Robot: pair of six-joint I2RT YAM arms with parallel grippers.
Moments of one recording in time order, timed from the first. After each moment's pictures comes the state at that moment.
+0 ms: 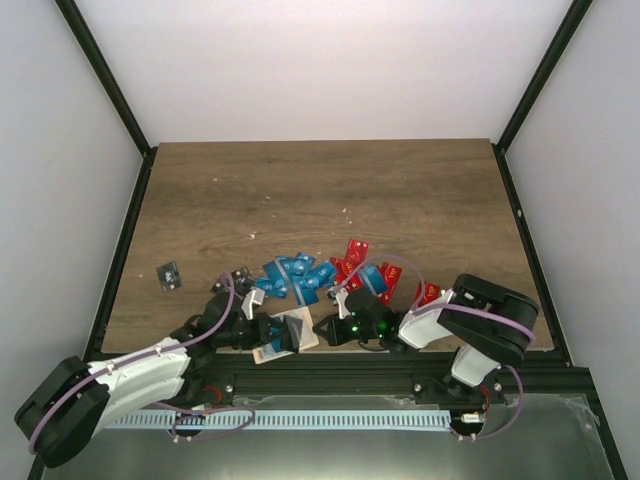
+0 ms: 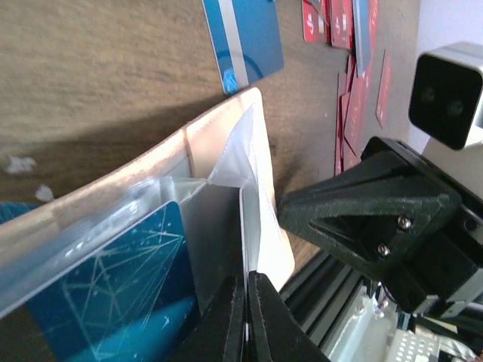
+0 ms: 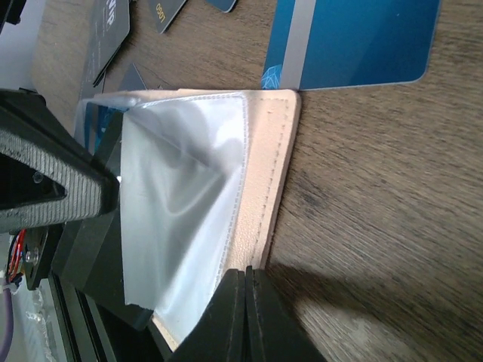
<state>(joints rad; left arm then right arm) -0.72 0.87 0.03 0.21 0.47 -1.07 1.04 1.61 0.33 0.62 -0.28 0.78</state>
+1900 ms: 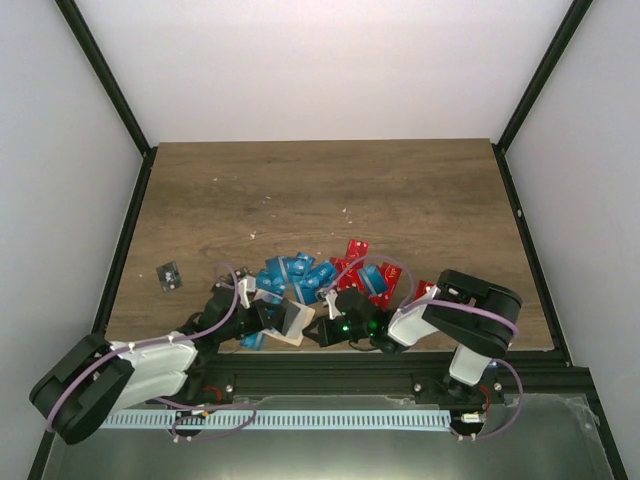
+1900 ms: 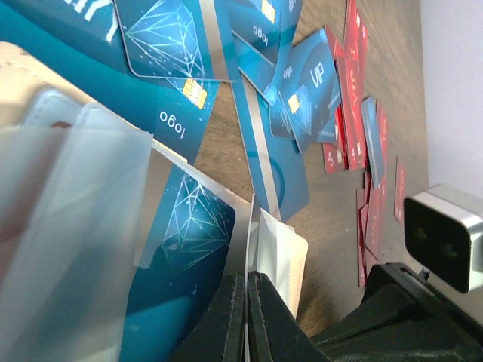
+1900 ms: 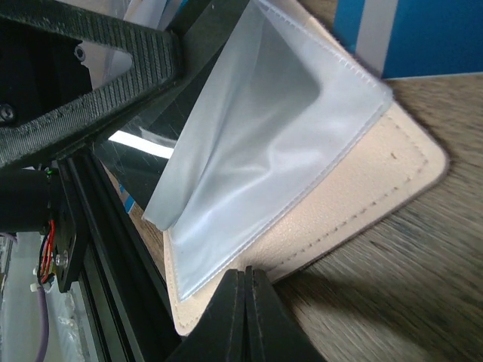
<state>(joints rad) -0.67 1.08 0.02 0.49 0.26 -1.04 1.07 1.70 0.39 0.66 -0.32 0.85</state>
